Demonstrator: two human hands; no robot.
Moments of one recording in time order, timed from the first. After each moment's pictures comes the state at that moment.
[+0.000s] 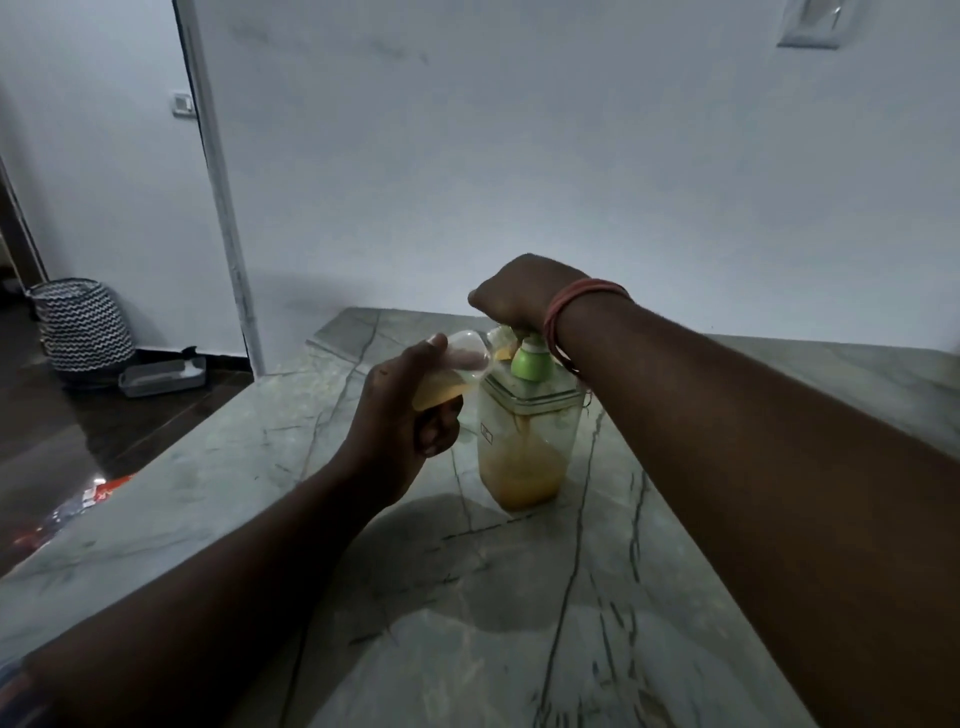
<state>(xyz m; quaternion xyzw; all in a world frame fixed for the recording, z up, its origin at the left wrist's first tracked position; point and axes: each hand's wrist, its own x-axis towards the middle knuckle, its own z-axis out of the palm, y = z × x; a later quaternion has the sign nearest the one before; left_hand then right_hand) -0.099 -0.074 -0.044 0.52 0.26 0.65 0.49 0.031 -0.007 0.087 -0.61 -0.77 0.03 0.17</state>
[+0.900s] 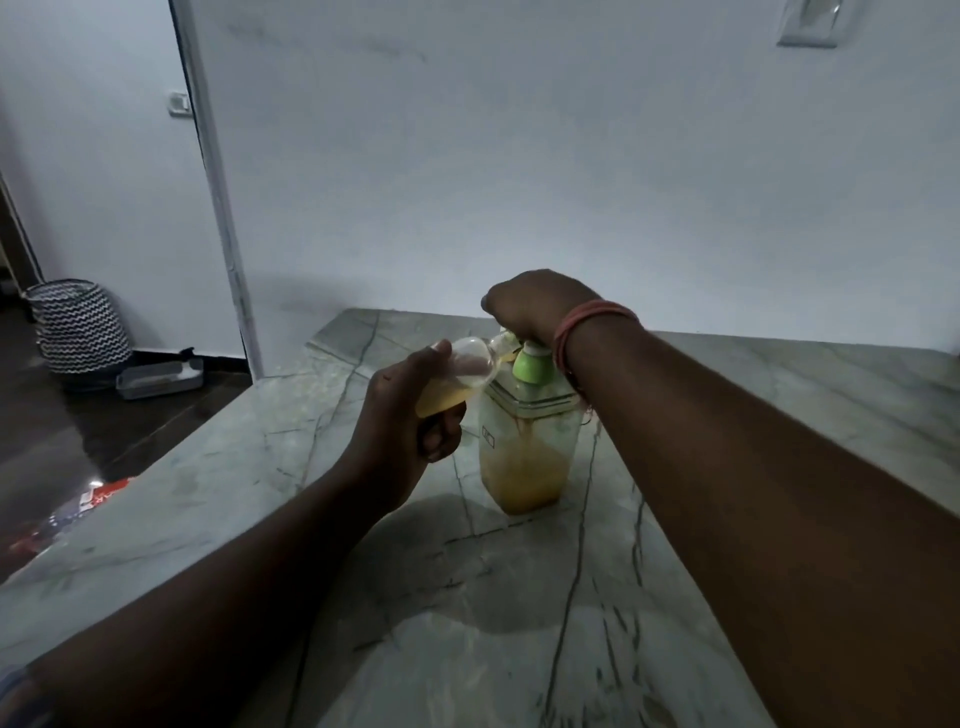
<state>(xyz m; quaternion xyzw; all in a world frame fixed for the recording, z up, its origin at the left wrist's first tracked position) -0.100 -0.071 -0.044 0.52 0.26 0.65 0.49 0.034 -0.008 0.086 -0.61 -0.77 0.06 0.17</state>
